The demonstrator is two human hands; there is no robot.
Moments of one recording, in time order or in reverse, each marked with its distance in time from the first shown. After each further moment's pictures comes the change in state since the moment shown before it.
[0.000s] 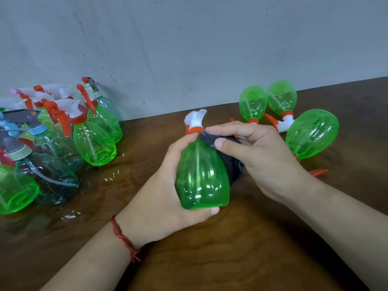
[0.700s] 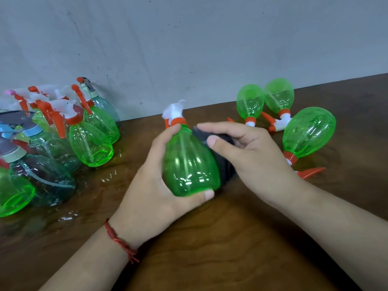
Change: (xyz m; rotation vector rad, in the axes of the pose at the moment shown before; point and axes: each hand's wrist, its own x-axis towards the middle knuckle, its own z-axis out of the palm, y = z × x) left_hand 0.000 0.008 0.001 0.018 0.216 -0.028; right_hand -0.004 0.000 0.009 -0.093 0.012 -0.021
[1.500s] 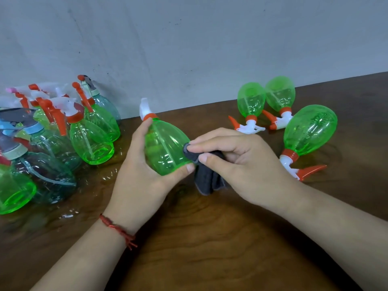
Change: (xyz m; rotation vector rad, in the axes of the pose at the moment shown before) left_hand 0.010 -0.017 -0.010 0.083 0.226 -0.106; right_hand -0.008 0.010 0.001 -0.242 -0.127 -0.146
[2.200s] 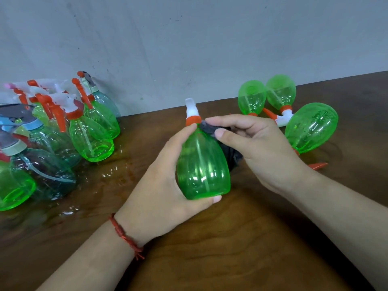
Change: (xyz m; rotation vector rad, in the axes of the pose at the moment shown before) left_hand -0.015 0.016 0.011 0.038 -0.329 0.219; right_hand 0.012 -0.001 -0.014 0.330 0.138 0.164
